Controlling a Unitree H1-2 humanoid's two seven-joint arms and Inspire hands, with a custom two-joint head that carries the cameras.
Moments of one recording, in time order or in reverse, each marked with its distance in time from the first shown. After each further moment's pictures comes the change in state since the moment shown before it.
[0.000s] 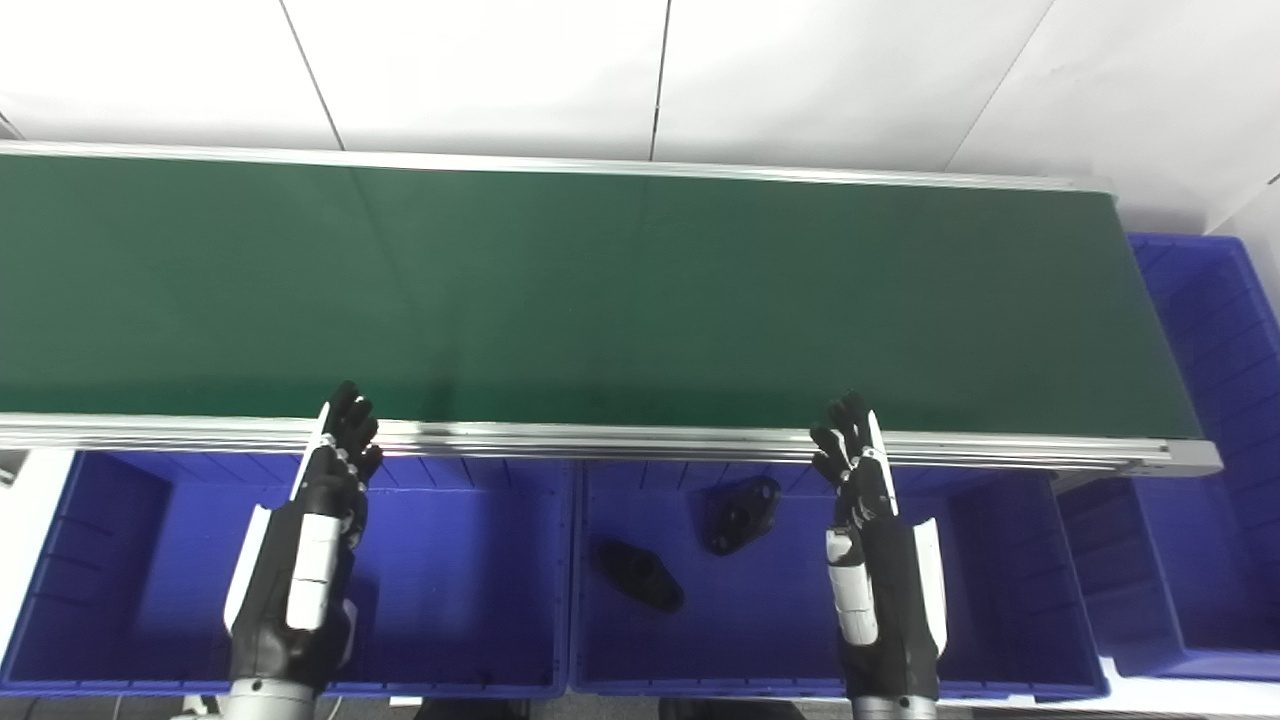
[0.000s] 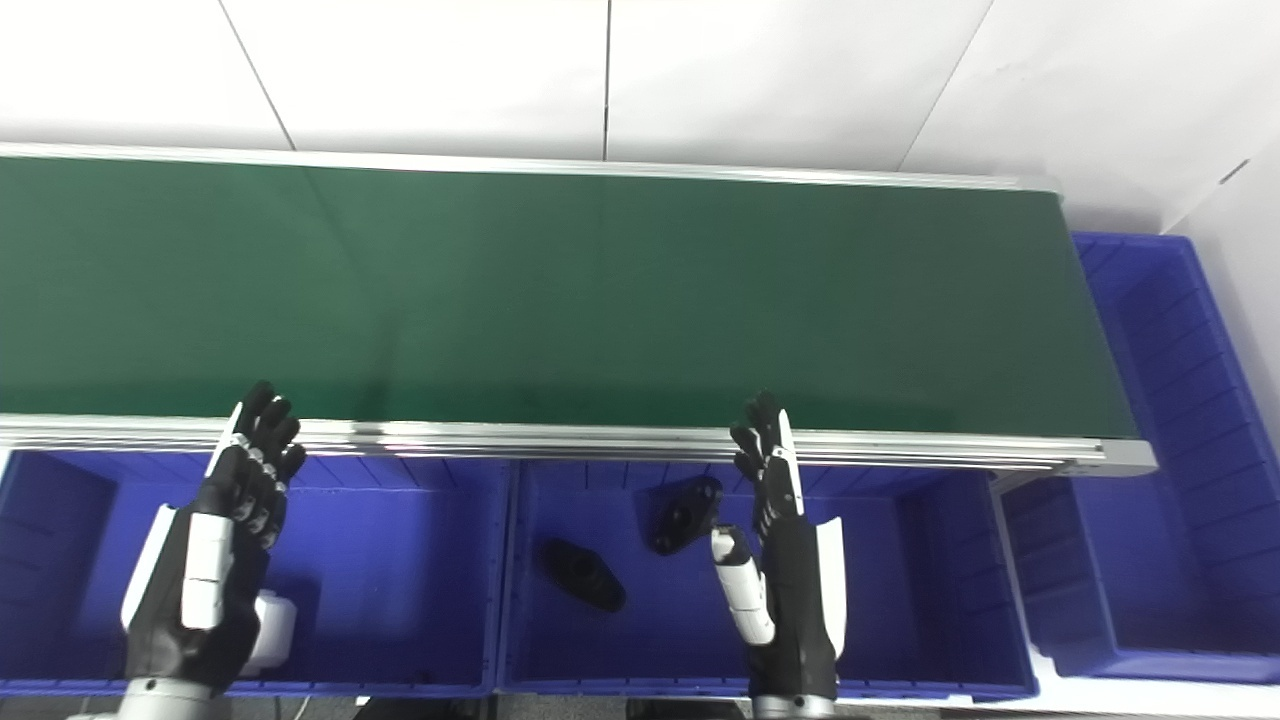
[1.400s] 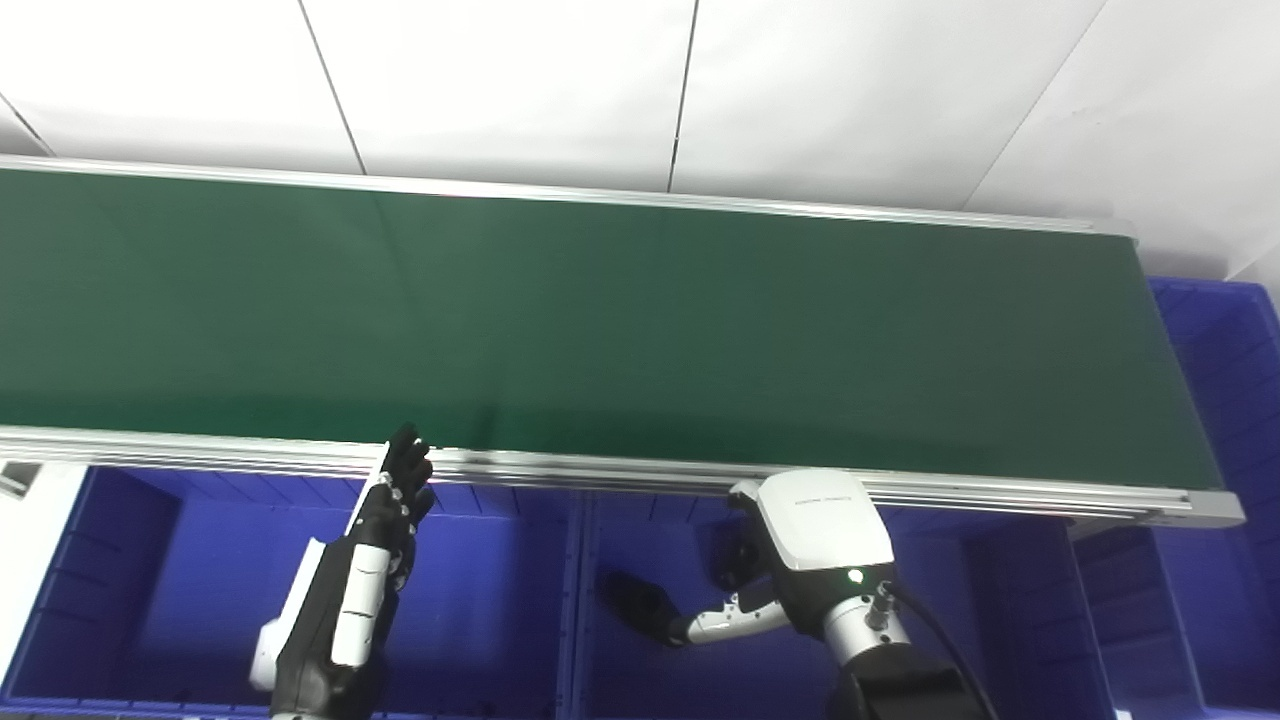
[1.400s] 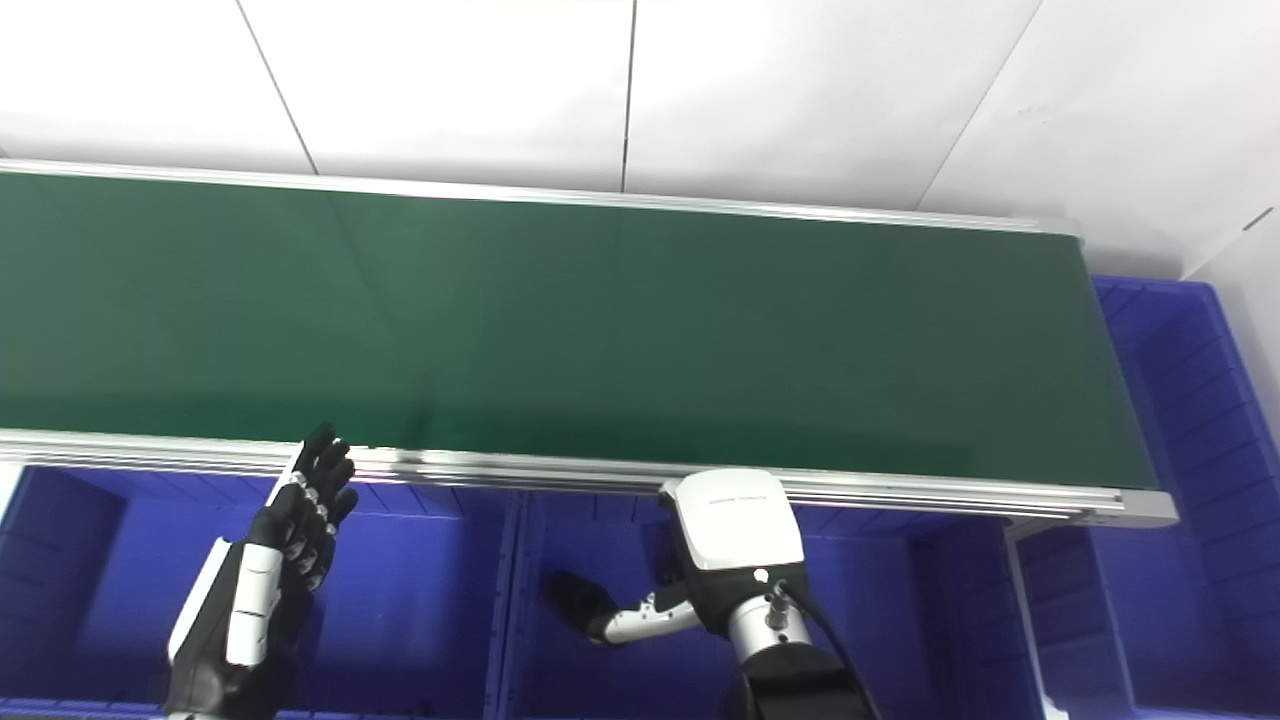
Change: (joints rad) left arm 0.032 0.012 -0.072 -0.037 0.016 0.067 0.021; right arm -0.304 -0.124 0.103 -0.169 -1.247 0.360 0.730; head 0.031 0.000
